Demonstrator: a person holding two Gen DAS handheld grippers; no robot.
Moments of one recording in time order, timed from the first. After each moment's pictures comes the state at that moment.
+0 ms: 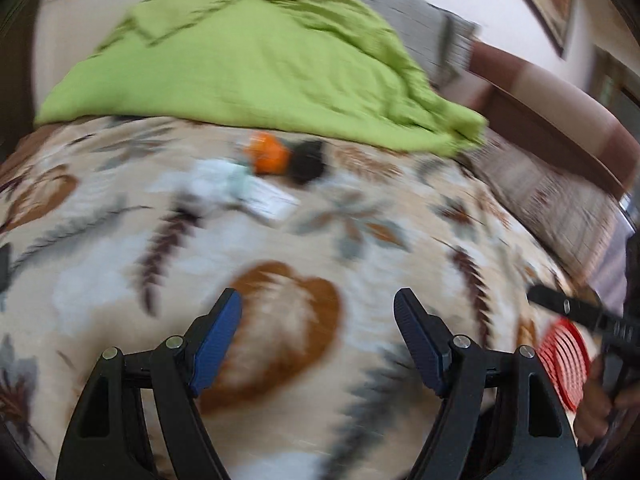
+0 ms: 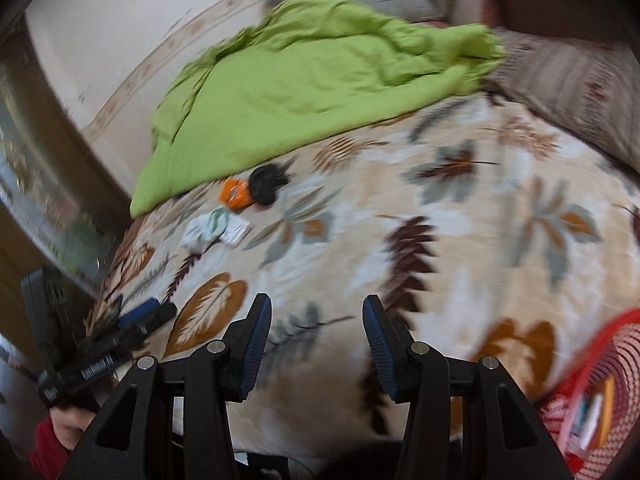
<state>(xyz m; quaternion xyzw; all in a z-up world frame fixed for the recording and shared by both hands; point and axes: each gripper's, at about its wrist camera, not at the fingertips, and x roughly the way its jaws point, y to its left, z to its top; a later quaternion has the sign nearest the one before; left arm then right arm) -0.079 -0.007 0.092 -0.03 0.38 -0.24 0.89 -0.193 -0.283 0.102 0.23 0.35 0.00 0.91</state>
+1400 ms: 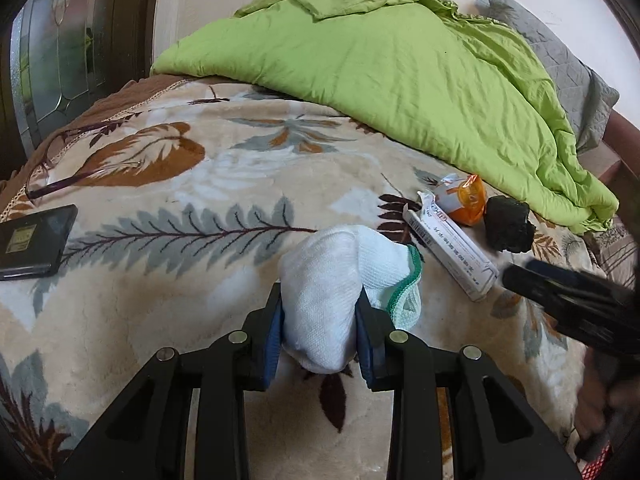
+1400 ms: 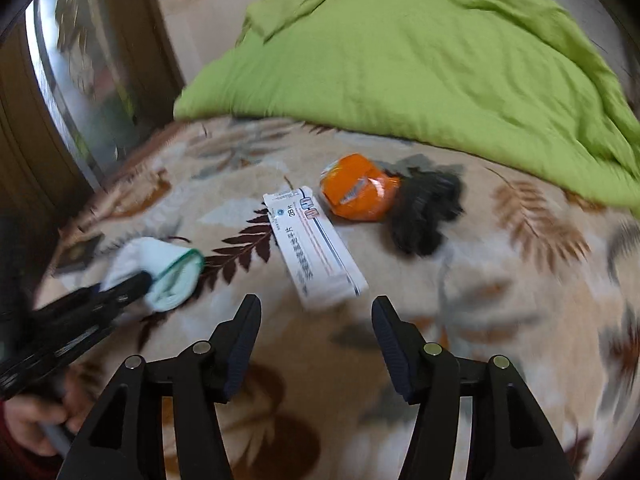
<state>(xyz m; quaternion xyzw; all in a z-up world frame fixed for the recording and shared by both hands) 0.019 0.075 0.040 -0.09 0.39 -0.05 0.92 0.051 -0.154 0.063 0.02 0.41 0.15 0.90</state>
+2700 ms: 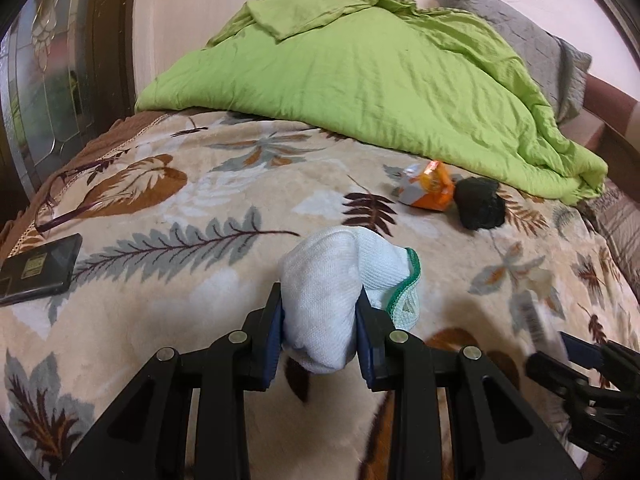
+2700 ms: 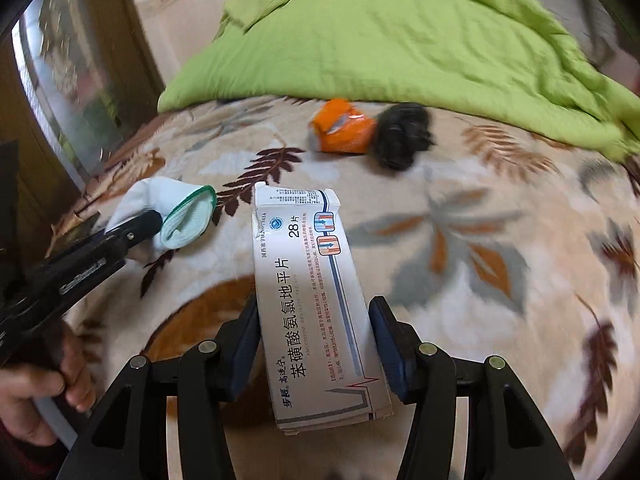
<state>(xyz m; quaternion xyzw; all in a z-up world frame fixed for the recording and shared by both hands) -0.012 0.041 0.052 -0.03 0.35 -0.06 0.93 -0.038 -0.160 0.042 0.07 0.41 0.09 0.91</state>
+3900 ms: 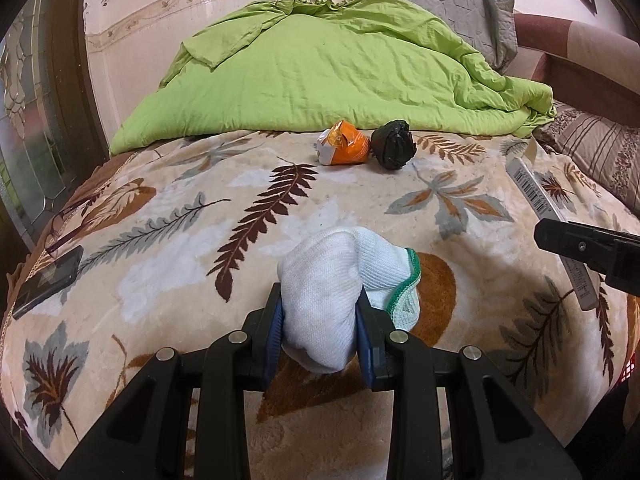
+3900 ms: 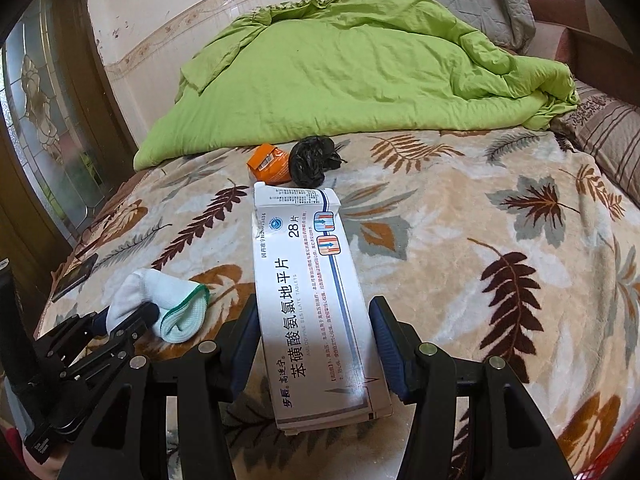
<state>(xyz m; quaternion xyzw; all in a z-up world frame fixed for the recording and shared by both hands) -0.099 -0.015 0.039 0.08 0.32 -0.11 0.94 -0.118 -0.217 0.059 0.13 0.35 0.03 0.93</state>
